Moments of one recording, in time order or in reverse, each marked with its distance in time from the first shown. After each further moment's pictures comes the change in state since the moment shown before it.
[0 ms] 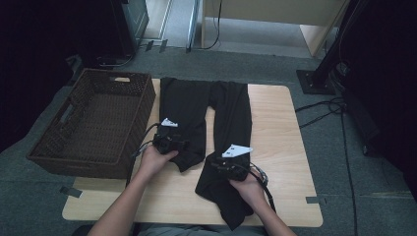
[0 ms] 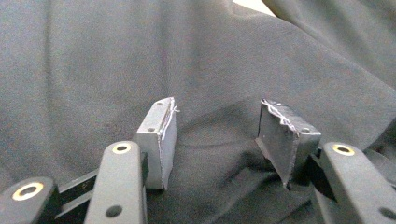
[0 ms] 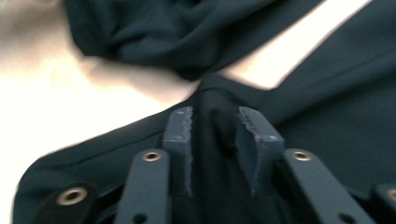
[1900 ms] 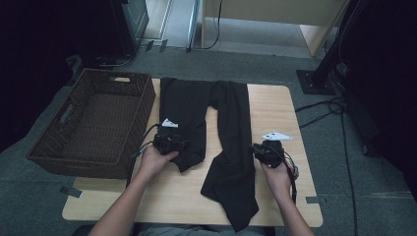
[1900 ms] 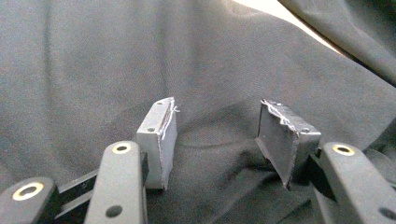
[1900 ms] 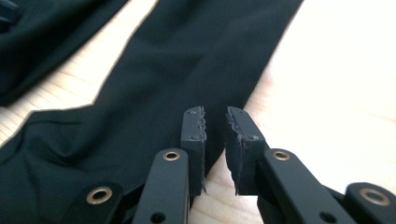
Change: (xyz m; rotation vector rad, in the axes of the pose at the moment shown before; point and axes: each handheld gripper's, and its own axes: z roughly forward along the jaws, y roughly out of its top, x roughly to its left) left arm -0.002 -0.001 0.000 -0.002 0.008 0.004; right arm -0.084 -0.016 -0.050 -0.001 -0.262 0.254
